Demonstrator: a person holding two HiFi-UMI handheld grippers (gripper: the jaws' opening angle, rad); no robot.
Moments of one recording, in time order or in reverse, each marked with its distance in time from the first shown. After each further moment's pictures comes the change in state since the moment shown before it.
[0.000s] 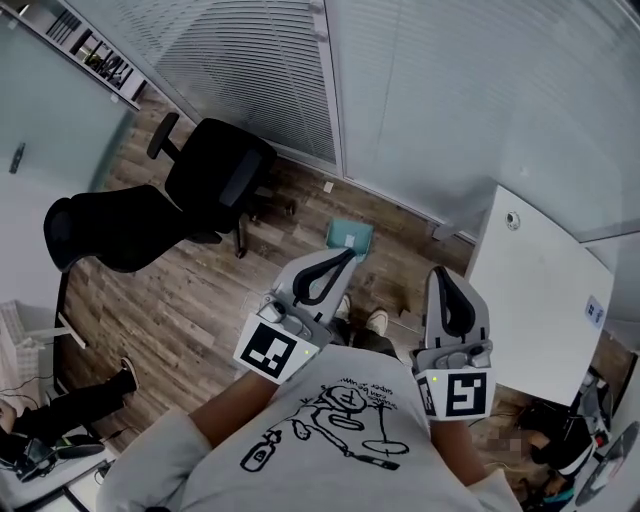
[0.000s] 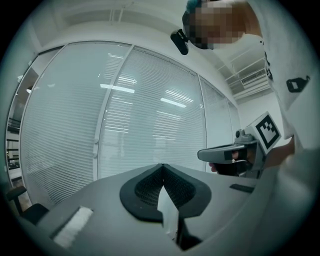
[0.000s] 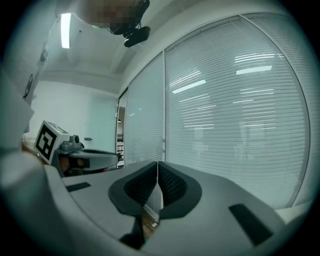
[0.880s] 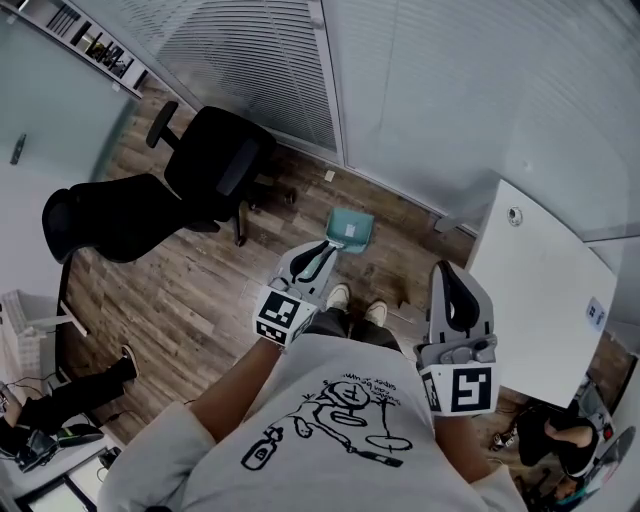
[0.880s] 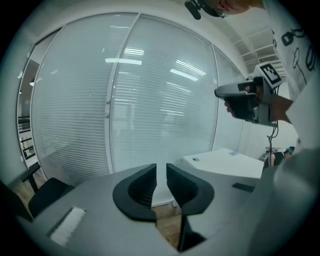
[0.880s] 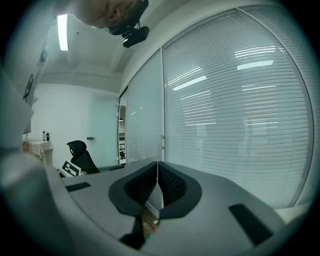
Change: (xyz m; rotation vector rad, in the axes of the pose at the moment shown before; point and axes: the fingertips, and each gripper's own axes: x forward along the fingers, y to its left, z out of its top) left arm 0.008 0.043 -0.160 -0.014 0.309 0.092; right arm 0.006 -0.025 -0.012 0.011 0.031 0.035
